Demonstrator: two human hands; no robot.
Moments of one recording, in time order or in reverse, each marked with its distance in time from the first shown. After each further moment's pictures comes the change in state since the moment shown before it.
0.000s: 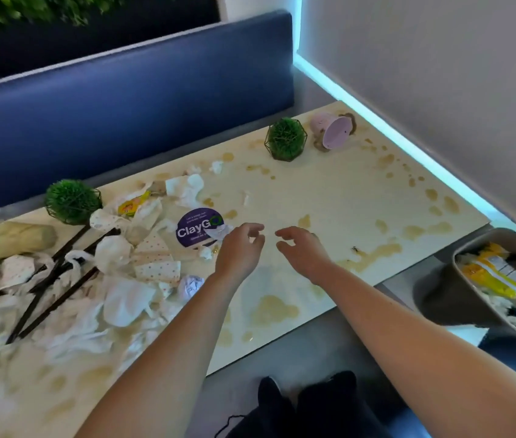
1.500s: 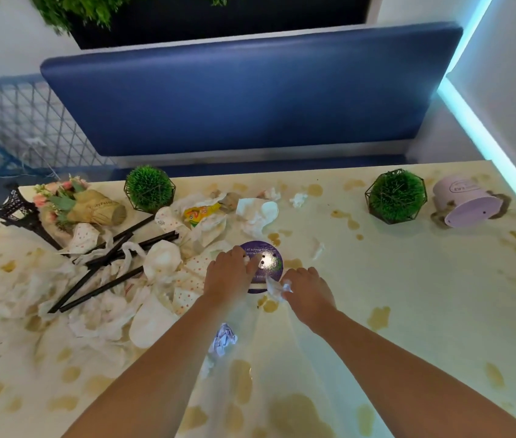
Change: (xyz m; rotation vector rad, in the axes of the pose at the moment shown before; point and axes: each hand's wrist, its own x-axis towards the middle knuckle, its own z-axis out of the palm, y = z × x) left_hand 0.076 -0.093 -0.077 0.488 0.249 -0.342; right_hand 0.130 -0.044 0.094 -0.673 -0.327 -0.470
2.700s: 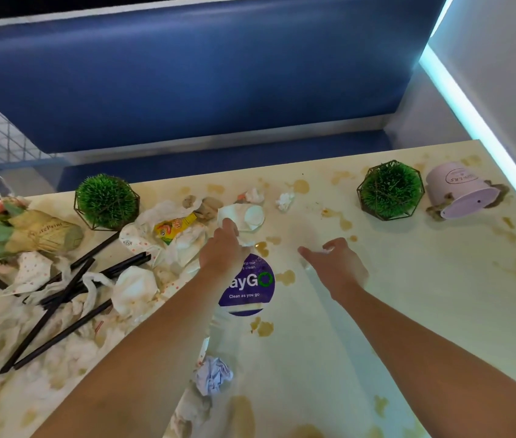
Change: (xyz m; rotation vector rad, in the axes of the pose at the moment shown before) left_hand 0.100 0.019 0.000 -0.035 -0.146 -0.054; right_hand 0.057 0.044 -0.054 0.430 0.132 0.722
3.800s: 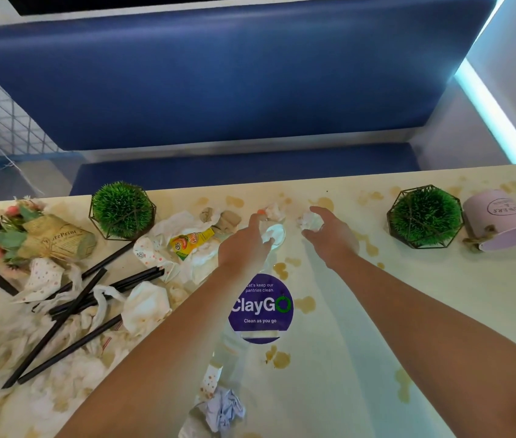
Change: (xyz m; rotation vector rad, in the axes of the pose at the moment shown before) left_hand 0.037 0.009 -0.017 0.015 0.058 0.153; right_hand 0.063 -0.083 0.011 -0.036 -0.042 -0.295
